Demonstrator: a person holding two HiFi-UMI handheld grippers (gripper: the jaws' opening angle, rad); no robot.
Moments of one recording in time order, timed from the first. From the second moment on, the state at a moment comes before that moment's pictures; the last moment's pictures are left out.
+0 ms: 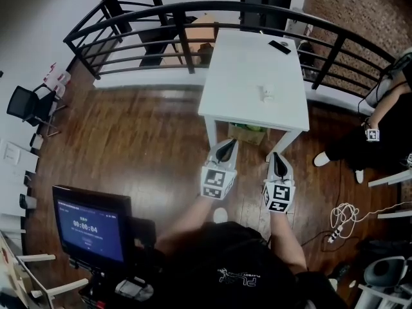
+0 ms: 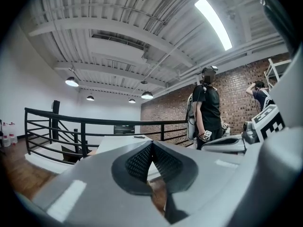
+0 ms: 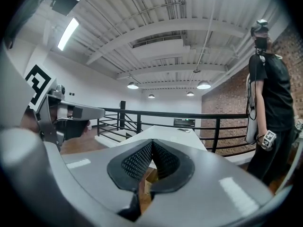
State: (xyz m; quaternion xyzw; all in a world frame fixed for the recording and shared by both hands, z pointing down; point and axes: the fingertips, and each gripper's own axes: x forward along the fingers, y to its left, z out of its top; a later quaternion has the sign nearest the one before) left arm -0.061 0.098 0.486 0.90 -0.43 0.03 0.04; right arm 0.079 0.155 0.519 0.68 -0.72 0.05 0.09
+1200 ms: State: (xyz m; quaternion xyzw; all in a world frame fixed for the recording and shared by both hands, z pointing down) left arm -0.036 0.005 0.497 0.90 -0.43 0.05 0.05; right arm 0.109 0.060 0.546 0.69 -0.72 0.08 0.10
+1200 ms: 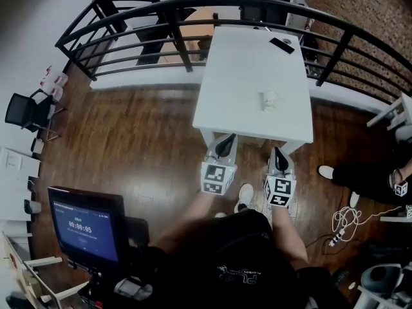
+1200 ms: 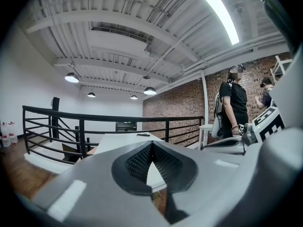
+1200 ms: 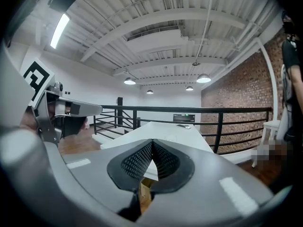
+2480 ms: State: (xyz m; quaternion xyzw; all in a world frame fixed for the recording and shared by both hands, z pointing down) left arm 0.026 -0.156 0.533 0.86 -0.49 0.07 0.09; right arm 0.191 -0.113 0.580 0.64 -0.75 0.12 0.14
